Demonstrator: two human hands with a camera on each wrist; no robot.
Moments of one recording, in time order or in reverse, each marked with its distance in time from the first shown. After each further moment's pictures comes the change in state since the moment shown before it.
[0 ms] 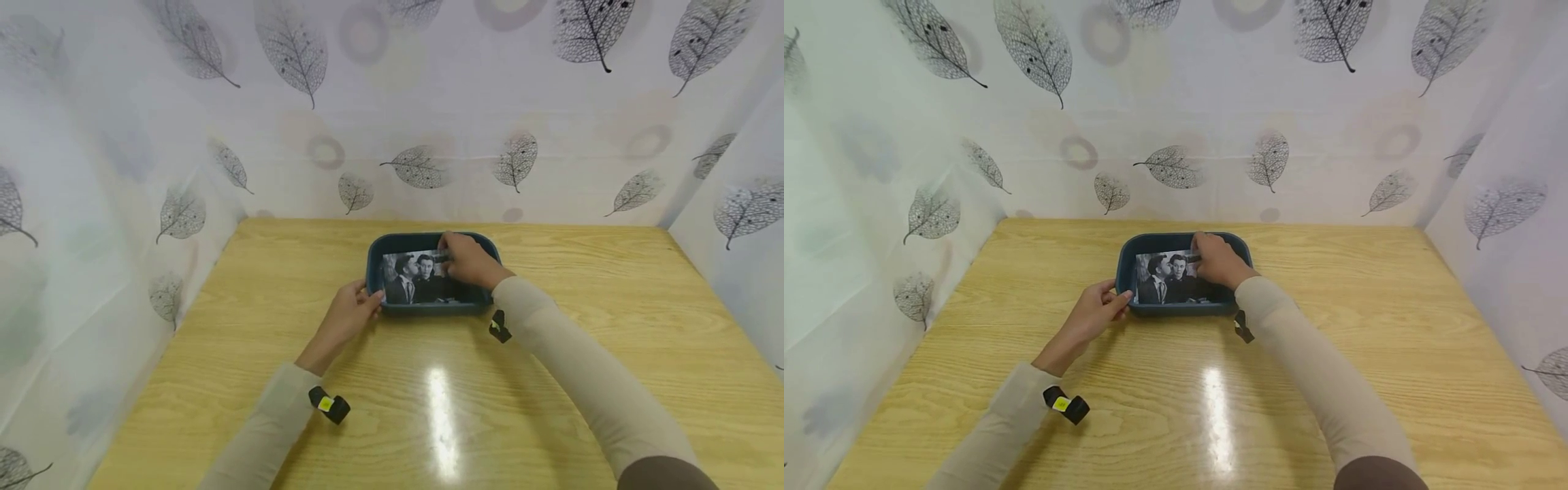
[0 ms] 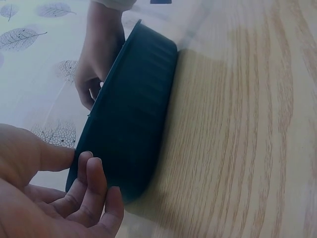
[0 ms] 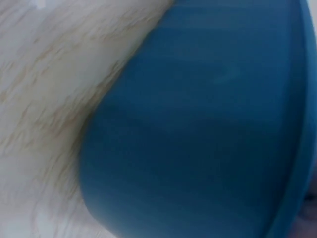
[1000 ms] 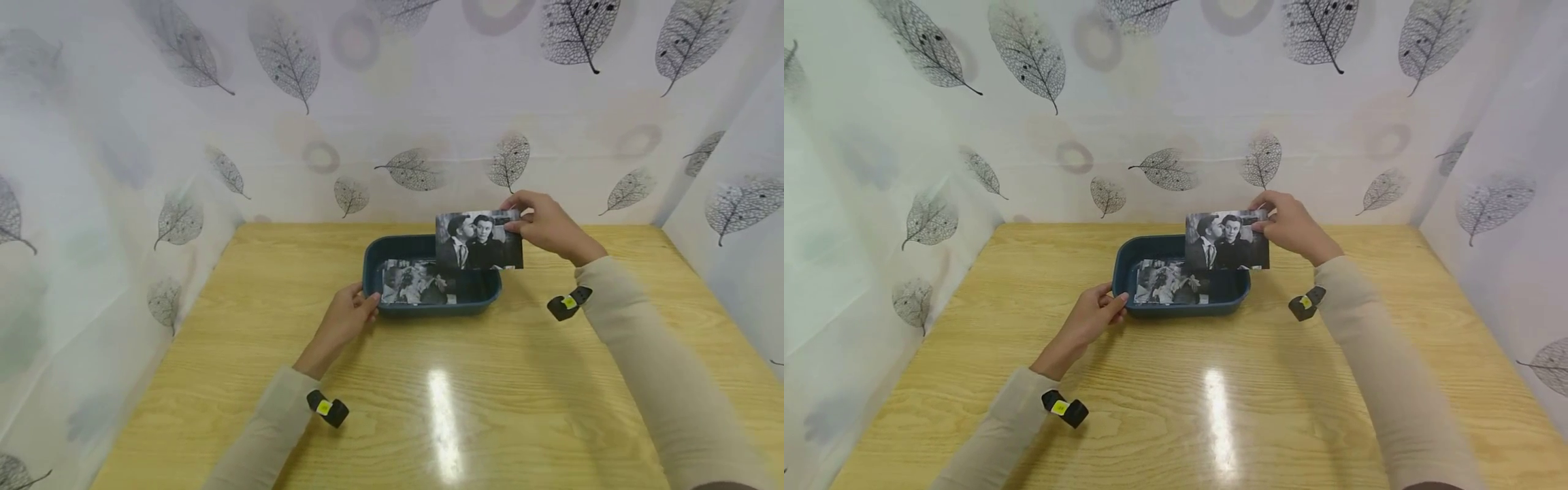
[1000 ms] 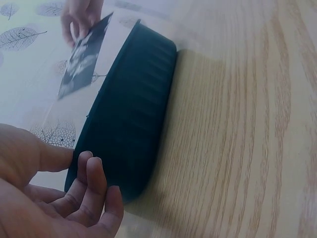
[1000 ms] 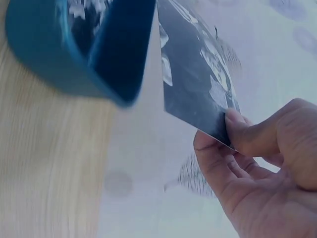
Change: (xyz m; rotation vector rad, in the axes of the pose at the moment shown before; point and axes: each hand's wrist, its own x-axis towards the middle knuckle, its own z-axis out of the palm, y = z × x) left_hand -0.001 0.001 0.006 -0.012 0.027 -0.042; right_hand -0.064 0.036 -0.114 0.302 0.144 0.080
